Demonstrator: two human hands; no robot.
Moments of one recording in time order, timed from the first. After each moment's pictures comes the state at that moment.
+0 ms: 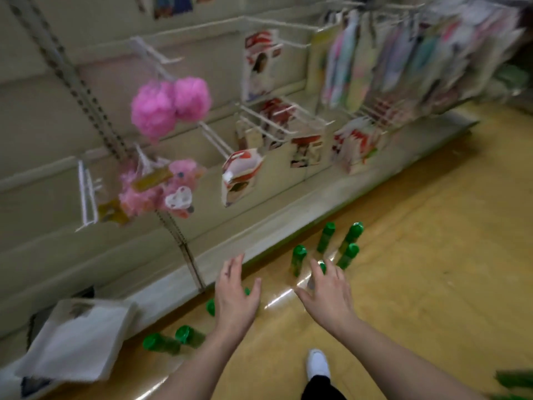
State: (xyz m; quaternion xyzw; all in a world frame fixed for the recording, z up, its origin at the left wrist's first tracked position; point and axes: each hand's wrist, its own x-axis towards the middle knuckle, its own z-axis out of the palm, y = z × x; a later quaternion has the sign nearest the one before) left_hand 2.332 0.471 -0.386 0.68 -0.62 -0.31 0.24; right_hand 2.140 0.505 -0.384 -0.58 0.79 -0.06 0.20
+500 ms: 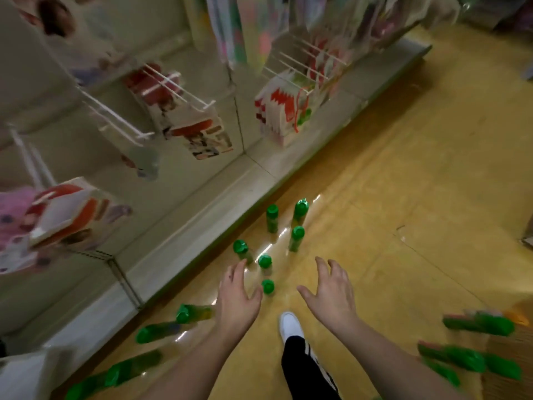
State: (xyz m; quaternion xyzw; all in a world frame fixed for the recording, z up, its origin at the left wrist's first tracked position) left_hand 2.084 0.384 -0.479 0.62 -0.69 -0.37 0.06; right_hand 1.890 0.460 -0.475 -0.44 0.85 -0.04 0.29
